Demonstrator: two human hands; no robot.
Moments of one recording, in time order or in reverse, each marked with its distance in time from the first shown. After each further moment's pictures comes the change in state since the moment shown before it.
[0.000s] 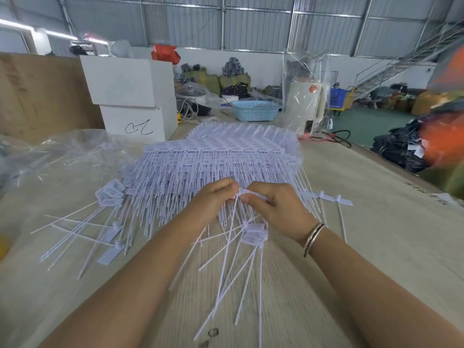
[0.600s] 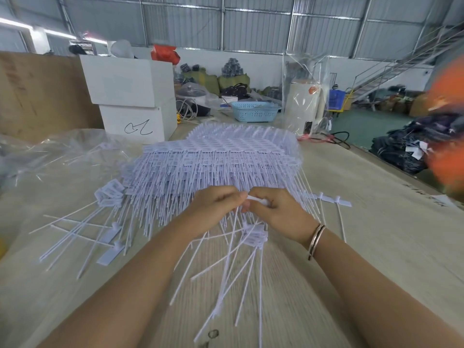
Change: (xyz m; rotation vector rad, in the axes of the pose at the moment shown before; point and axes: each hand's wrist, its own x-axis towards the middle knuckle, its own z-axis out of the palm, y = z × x) left_hand -0.006 0.004 -0.003 0.158 -0.088 0.039; right_hand -0.003 -0.002 -0.001 0.239 -0.140 0.161
